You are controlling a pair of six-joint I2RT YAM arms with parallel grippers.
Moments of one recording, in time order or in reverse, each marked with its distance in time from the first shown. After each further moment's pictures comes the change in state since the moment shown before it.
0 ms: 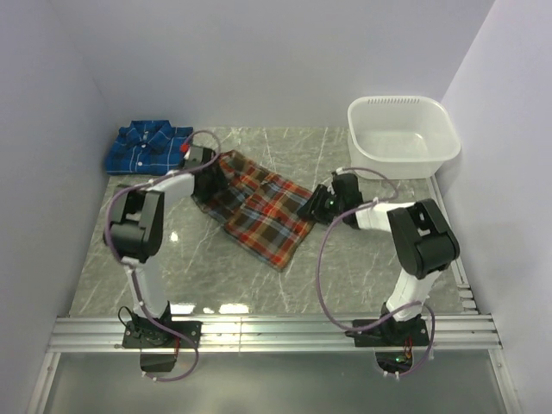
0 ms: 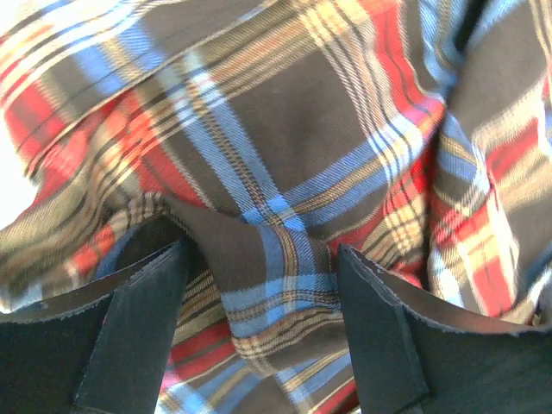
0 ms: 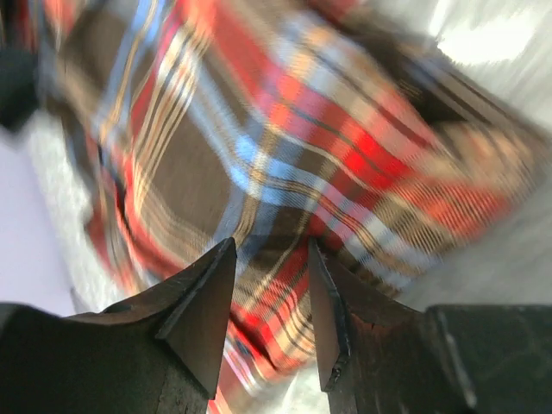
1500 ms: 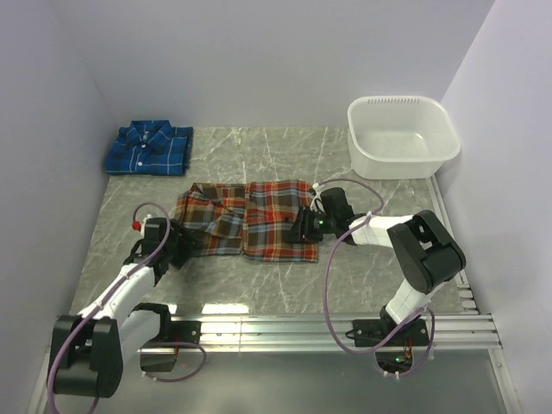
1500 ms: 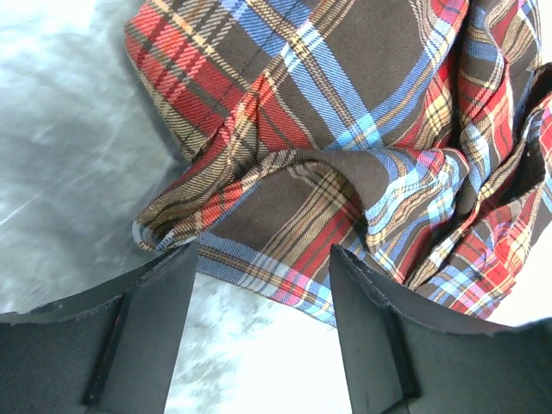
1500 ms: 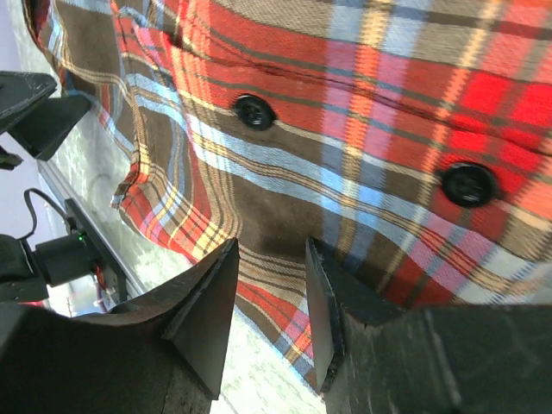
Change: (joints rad) left arm 0.151 -0.997 -0.991 0.075 0.142 -0.393; right arm 0.131 -0.087 -0.088 -0.045 -0.172 -0.160
